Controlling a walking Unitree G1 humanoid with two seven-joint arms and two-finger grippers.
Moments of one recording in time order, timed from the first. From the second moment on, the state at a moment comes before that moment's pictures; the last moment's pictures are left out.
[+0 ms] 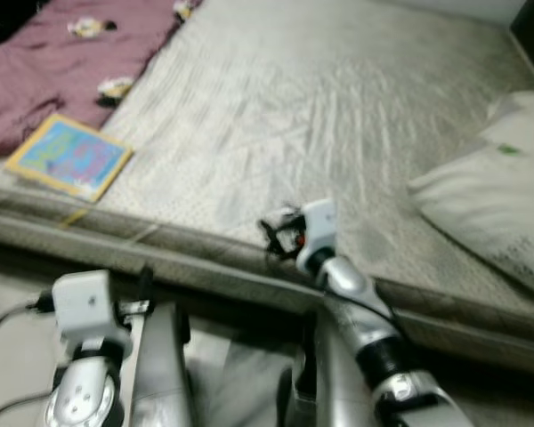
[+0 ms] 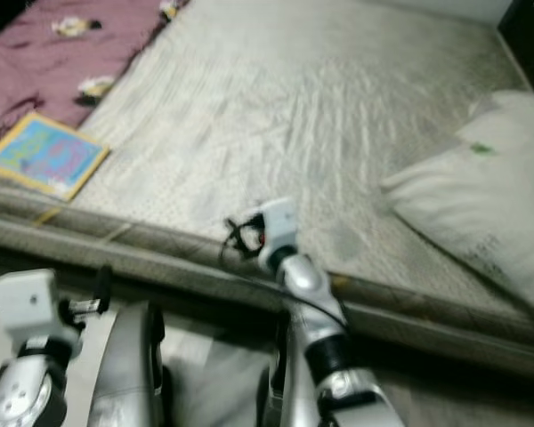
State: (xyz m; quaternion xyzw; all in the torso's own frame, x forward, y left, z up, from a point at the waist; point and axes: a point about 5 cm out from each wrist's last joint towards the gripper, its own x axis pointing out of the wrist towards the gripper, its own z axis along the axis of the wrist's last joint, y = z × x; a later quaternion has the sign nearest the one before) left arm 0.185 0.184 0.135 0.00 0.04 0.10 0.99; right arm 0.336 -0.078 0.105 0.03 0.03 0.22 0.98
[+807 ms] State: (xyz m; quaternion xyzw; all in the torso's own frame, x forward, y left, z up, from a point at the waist) left arm 0.173 0.180 0.128 0.00 0.07 0.11 0.99; right arm 0.360 -0.060 0.126 0.03 -0.03 0.19 0.98
